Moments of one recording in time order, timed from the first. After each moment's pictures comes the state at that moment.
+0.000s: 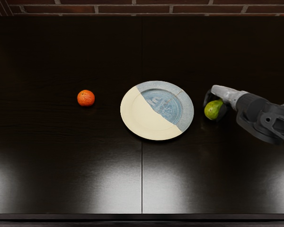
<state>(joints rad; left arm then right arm) -0.05 0.00 -0.11 -0.18 0.01 -0.03 0.07 0.86 -0.61 0.40 1.42 -1.32 0.05 -0.61</state>
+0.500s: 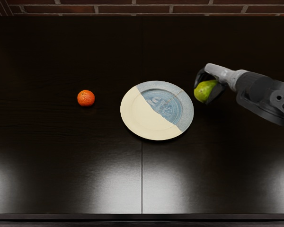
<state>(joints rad) -0.05 0.00 -0.11 -0.18 0.01 -0.03 0.07 0.91 -0.61 0.55 1.49 -1.22 0.12 -0.61</state>
